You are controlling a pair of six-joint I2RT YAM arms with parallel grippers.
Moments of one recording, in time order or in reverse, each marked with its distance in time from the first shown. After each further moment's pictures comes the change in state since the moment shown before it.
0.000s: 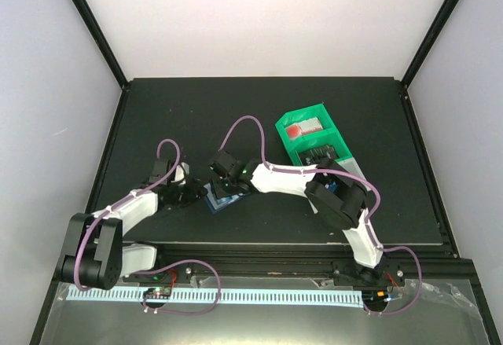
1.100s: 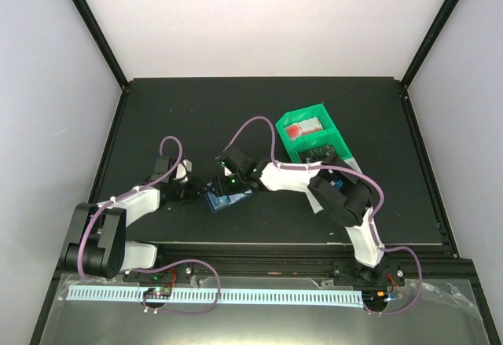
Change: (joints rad) left arm 0.001 0.083 0.016 0.087 0.051 0.005; right arm -0.050 -0.005 -0.087 0.154 -0.185 0.016
